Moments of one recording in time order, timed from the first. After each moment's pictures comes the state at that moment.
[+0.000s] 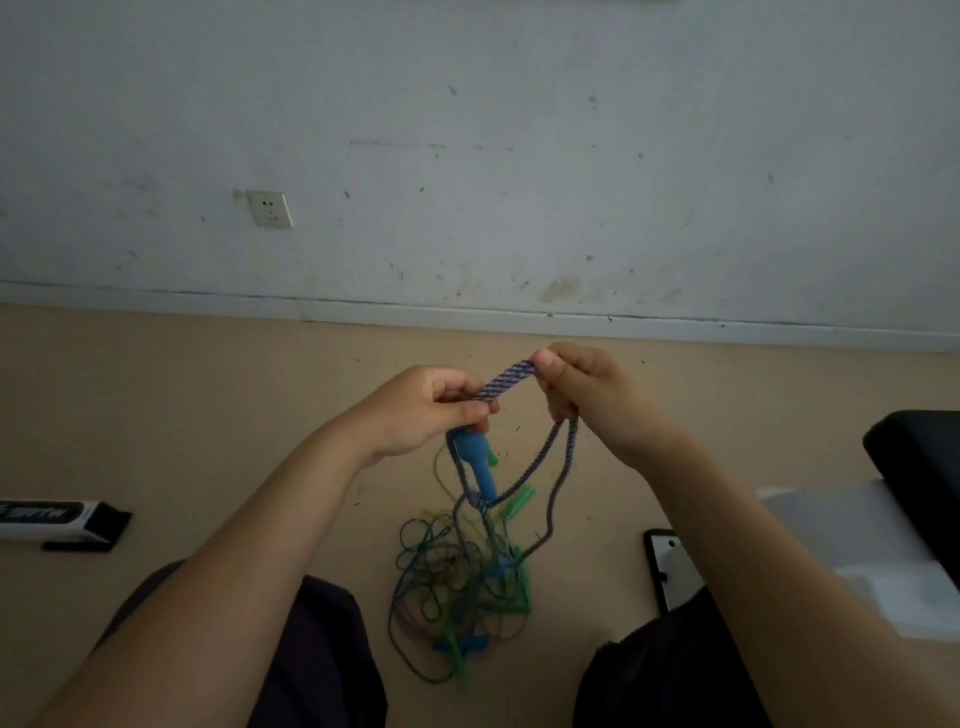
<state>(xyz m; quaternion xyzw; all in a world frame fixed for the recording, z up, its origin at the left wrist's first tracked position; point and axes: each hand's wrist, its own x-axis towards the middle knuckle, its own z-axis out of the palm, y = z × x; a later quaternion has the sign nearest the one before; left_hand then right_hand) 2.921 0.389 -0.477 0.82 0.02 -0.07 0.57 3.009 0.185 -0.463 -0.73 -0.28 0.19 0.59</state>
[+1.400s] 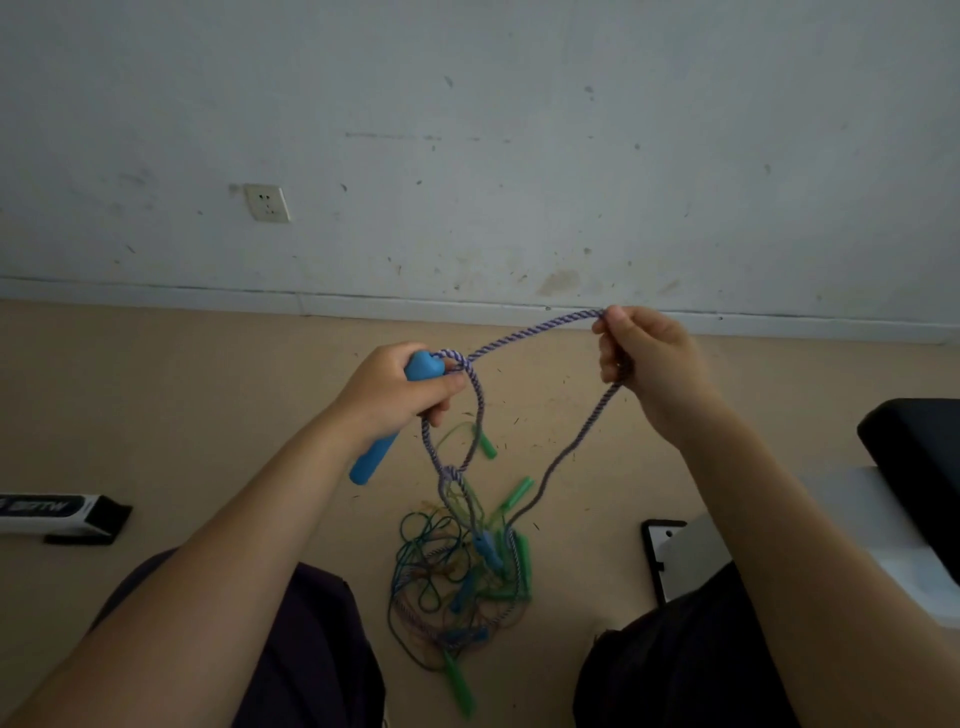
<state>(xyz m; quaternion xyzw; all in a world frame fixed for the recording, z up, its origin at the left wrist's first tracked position) 2.915 0.396 -0.480 0.81 0.14 0.04 0.57 3.038 0.151 -0.466 -0.69 -0.15 0.13 0.70</state>
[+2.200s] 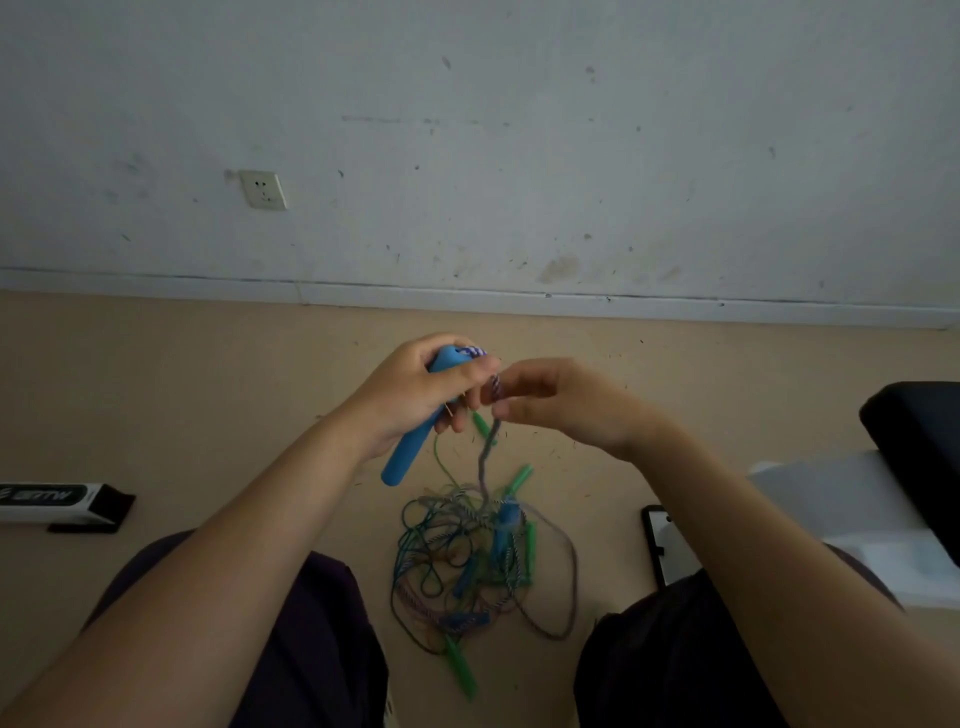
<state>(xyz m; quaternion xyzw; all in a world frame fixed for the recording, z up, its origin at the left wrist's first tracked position) 2.911 0.374 -0.478 0.74 0.05 0.00 0.67 2.991 0.184 -0.469 -0.76 -0.33 0.30 0.46</state>
